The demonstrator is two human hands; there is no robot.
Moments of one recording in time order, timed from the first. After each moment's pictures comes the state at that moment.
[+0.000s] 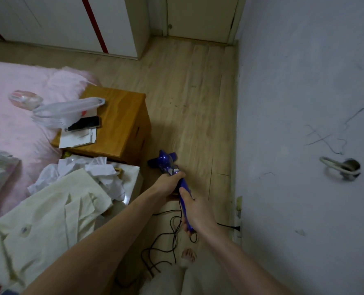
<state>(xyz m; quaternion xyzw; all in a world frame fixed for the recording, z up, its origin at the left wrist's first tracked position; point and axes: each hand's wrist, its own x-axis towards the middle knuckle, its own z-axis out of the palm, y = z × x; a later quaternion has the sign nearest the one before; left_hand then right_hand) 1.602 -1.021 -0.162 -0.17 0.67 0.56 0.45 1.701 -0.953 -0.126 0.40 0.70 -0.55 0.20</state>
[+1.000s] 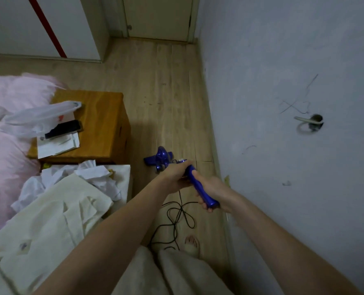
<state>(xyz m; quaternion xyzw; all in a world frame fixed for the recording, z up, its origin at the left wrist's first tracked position) 1.622 -1.061 -0.155 -0.16 0.57 0.59 0.54 1.729 -0.984 -0.115 0.44 0.65 -0.58 0.22</state>
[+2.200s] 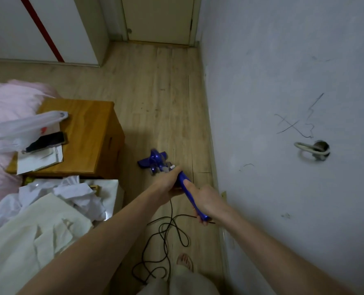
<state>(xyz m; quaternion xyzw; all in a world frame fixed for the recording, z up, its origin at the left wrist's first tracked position) 1.581 -0.977 -0.183 -0.16 0.61 0.60 0.49 1.684 -0.906 -0.129 0.39 0.76 -0.47 0.23</state>
